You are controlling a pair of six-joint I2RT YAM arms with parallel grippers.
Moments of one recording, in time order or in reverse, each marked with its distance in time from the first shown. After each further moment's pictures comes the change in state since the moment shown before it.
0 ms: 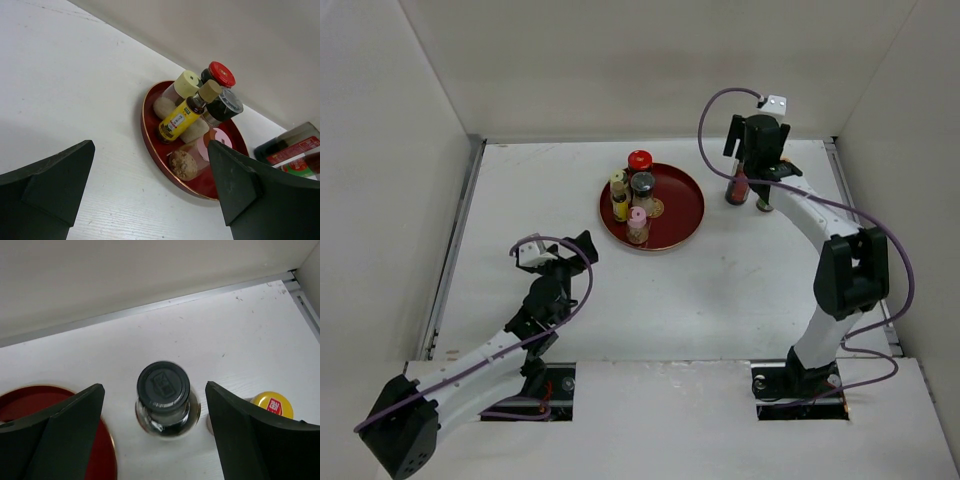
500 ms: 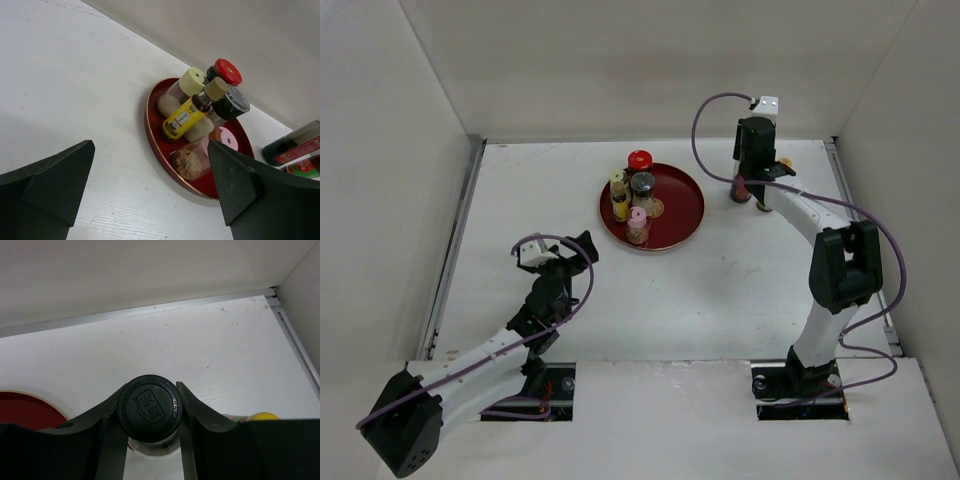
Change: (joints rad) left arm 0.013 0.034 0.000 0.006 0.001 -0.020; right arm -0.004 0.069 0.008 0.085 0.034 -0.124
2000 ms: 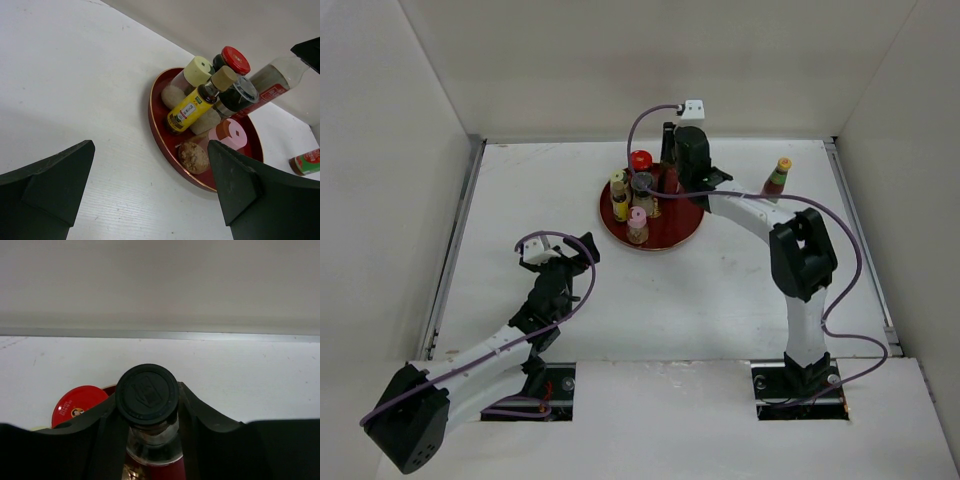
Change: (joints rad) left arm 0.033 0.051 0.000 0.000 0.058 -0.009; right arm 0.285 0.217 0.194 0.169 -0.053 0.045
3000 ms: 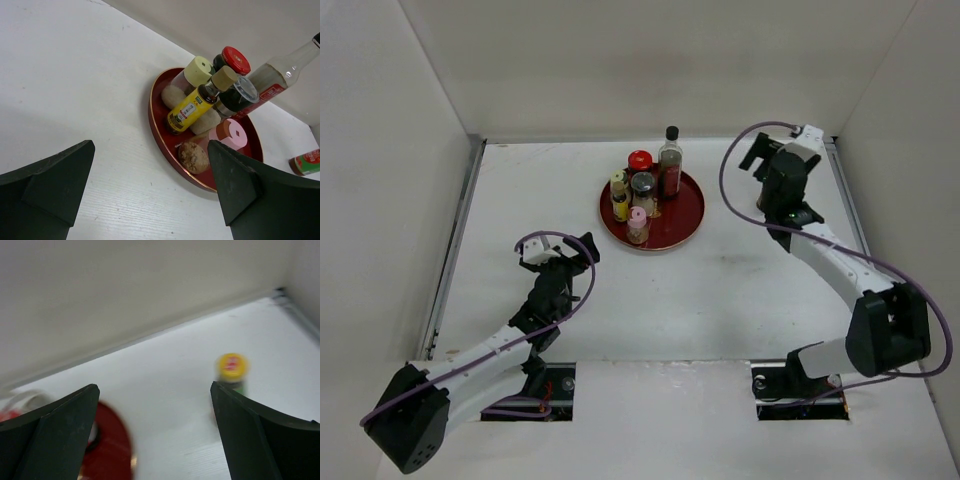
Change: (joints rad) left arm 0.005 0.001 0.000 0.000 0.001 -0.004; right arm -0.200 -0.641 -0.636 0.097 0.086 0.142
